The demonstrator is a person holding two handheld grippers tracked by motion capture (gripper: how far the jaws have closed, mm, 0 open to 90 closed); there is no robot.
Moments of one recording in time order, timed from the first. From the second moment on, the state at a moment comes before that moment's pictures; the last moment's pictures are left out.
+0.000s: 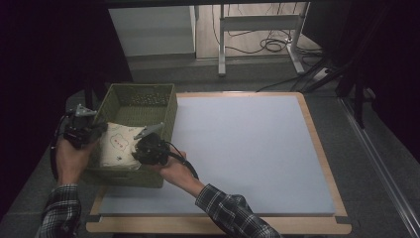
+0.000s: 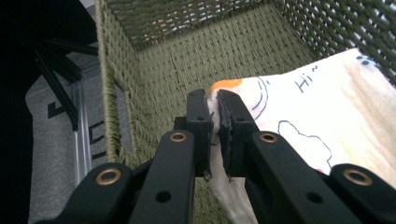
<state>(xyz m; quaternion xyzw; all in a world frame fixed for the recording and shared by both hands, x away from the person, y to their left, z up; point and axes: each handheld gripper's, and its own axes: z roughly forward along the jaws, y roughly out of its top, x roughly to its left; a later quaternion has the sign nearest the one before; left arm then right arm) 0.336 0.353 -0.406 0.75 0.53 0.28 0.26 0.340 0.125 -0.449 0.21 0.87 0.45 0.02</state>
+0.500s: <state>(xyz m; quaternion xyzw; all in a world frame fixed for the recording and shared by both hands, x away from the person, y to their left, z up) 0.343 0.338 -0.434 0.77 0.52 0.25 0.25 0.332 0.118 -0.455 0.23 0.87 0.43 0.03</state>
